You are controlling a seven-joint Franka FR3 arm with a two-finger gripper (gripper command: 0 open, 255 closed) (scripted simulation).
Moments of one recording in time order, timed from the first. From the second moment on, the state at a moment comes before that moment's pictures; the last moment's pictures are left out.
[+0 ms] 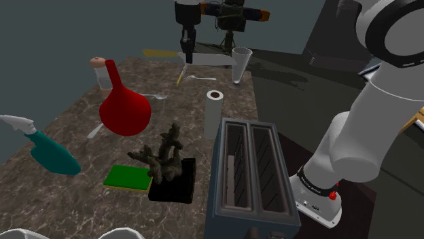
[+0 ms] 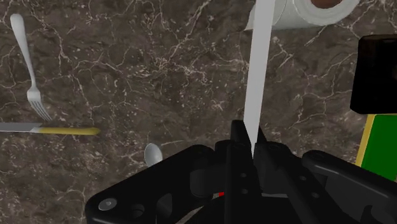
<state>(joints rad) 0.28 0.06 0.05 -1.53 -0.01 1.58 -0.35</state>
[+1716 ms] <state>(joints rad) 0.63 0.21 0.33 -1.35 -0.06 1.53 0.28</state>
